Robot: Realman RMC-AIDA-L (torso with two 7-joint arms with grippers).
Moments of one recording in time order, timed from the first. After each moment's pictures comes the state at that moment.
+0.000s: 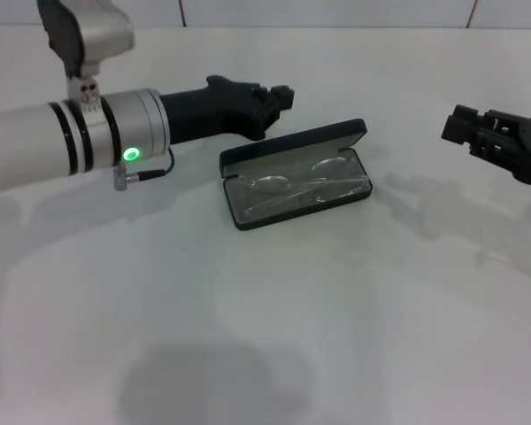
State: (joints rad) left arm -0.70 -2.10 1.03 0.43 1.58 1.06 -1.36; right arm 0.42 2.02 -0.90 -0.62 -1.49 -1.58 1.51
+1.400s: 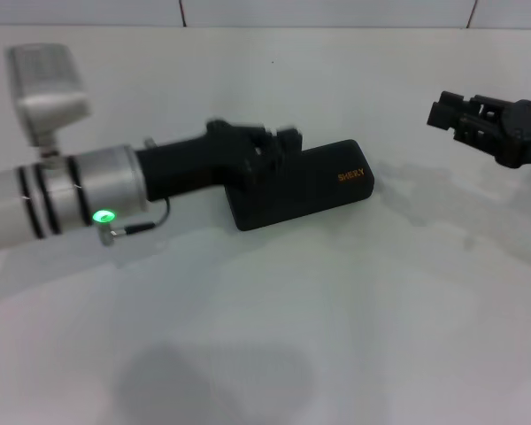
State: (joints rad) left arm -0.55 -2.09 1.10 0.46 1.44 1.35 -1.24; right arm 0.48 2.01 -0.89 -0.58 -1.50 -1.53 1.46
